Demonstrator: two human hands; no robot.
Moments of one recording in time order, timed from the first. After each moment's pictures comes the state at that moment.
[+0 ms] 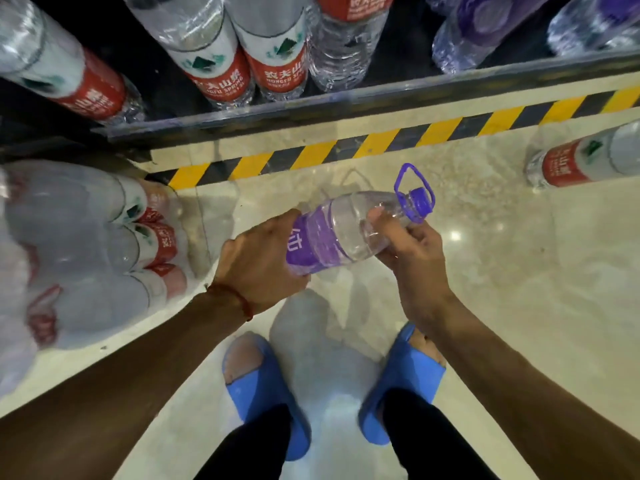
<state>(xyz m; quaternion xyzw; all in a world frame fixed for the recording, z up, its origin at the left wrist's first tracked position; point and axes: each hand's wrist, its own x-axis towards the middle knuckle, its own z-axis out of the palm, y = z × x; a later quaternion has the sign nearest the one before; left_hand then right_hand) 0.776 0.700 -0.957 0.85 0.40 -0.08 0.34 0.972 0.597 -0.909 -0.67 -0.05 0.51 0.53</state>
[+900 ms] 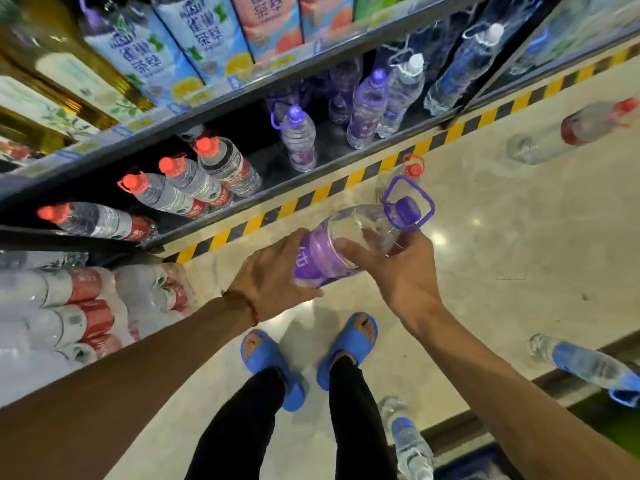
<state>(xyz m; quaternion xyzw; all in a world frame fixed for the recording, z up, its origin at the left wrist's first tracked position) 0.973 0.609 -0.565 0.88 0.30 -0.09 0.37 1.129 0.471 -0.523 -0.72 -0.08 0.39 0.57</state>
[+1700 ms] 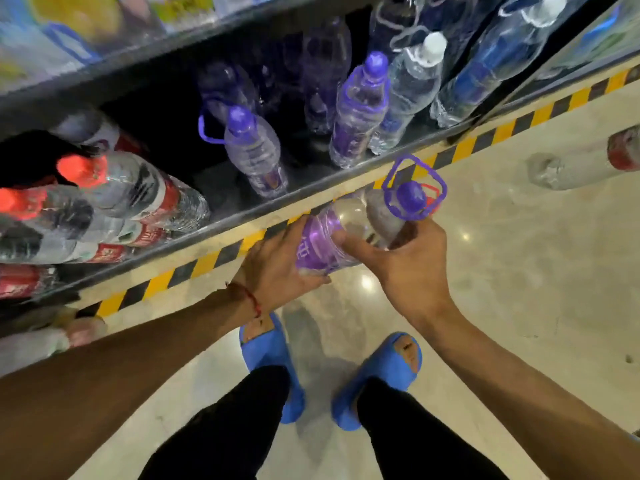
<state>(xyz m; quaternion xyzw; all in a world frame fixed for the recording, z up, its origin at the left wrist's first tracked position) 1.115 0.682 -0.772 0.88 0.33 -0.07 0.33 1.258 0.552 -0.707 -0.73 -0.18 0.30 0.58</state>
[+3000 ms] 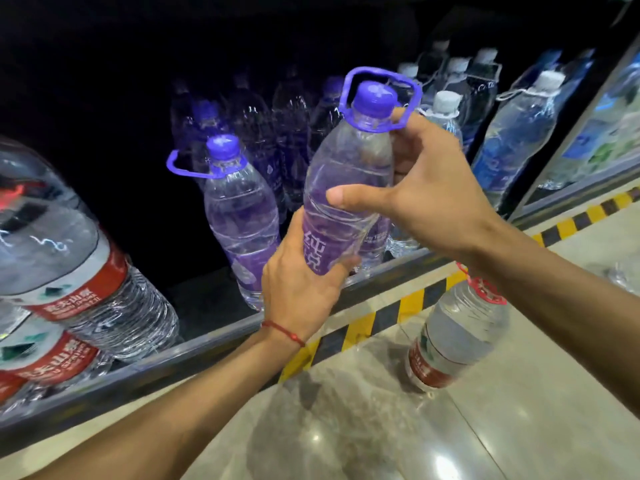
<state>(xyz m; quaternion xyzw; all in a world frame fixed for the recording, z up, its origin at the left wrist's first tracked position) 1.217 0.735 -0.929 0.77 0.33 0.41 0.37 1.357 0.646 -0.811 -0.61 -0.52 0.16 0.58</state>
